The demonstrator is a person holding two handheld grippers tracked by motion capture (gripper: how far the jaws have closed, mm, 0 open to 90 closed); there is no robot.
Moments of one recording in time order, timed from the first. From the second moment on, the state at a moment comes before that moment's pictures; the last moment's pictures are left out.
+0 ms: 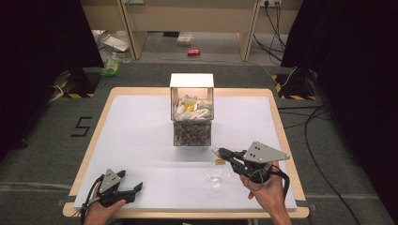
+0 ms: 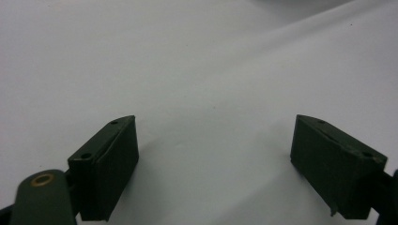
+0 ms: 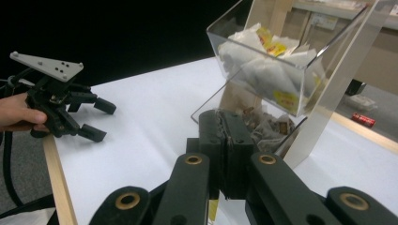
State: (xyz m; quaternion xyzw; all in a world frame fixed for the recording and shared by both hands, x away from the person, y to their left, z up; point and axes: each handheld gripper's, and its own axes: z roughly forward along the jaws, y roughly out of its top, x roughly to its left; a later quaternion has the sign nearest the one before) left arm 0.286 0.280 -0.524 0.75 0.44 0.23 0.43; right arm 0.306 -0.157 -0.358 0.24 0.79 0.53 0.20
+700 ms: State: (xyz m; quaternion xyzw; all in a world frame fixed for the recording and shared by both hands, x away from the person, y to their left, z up) left arm 0.286 0.280 -0.524 0.75 0.44 0.23 0.43; right arm 0.302 -0.161 -0.400 0.26 0.81 0.51 0.15
